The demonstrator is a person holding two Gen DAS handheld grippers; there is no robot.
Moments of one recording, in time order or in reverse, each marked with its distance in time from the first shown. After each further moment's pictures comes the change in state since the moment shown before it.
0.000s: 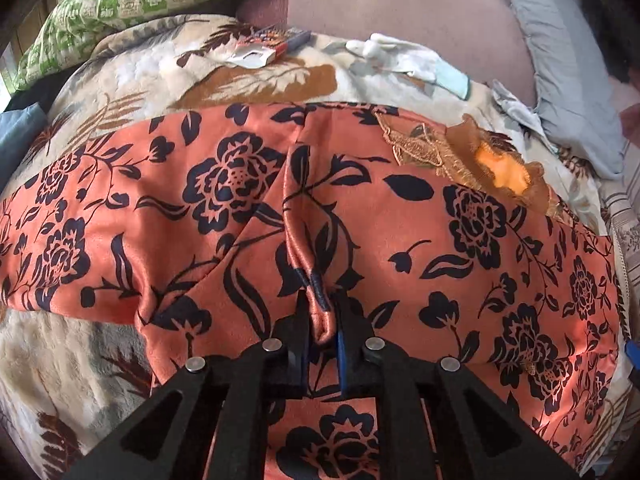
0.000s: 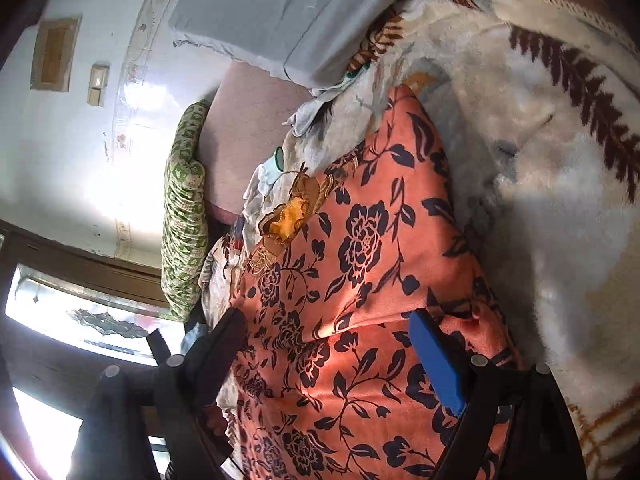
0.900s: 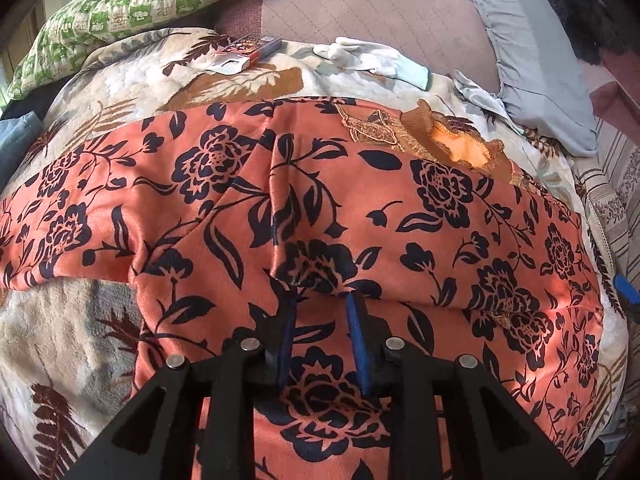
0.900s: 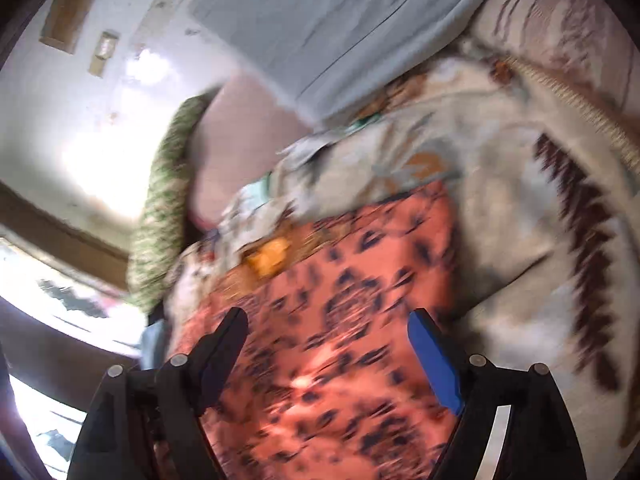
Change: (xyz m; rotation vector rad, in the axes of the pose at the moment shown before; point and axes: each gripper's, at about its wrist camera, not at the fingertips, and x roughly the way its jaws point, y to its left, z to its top) left arm -0.025 -0.011 -0.023 0.040 -0.005 -0.052; right arm 0.001 0.011 0.050 -0.120 0.047 -0.003
